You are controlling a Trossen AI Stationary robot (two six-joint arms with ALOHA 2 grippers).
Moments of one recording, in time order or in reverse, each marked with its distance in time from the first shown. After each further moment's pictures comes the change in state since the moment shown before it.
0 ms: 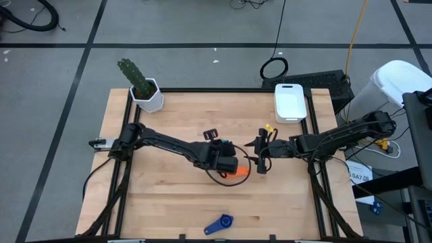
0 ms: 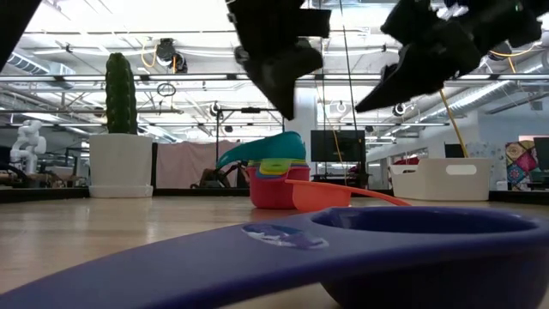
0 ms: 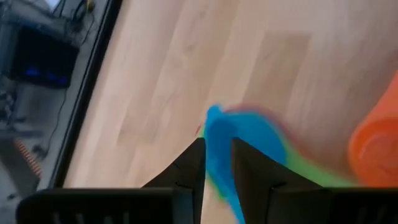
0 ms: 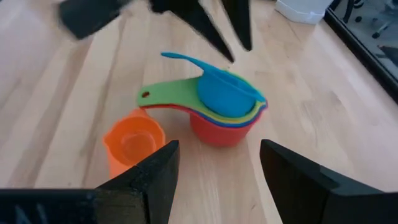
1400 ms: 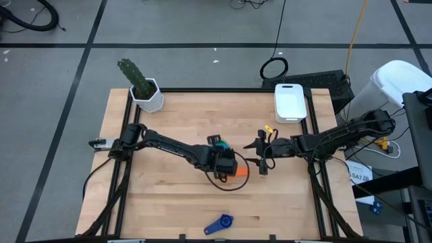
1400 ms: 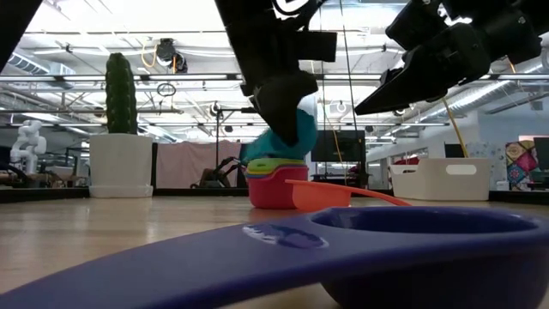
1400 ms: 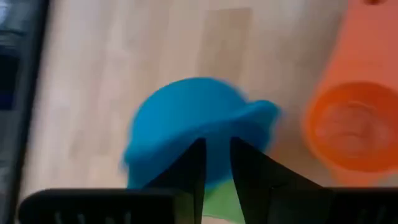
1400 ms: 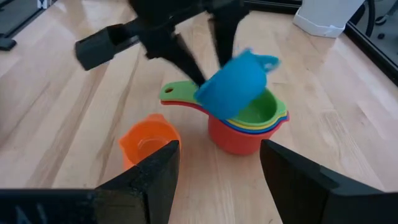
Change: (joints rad) left arm 0.001 0.011 -0.103 0.141 0.129 0.128; right arm -0.006 0.000 -0.081 0.162 -0.075 -0.049
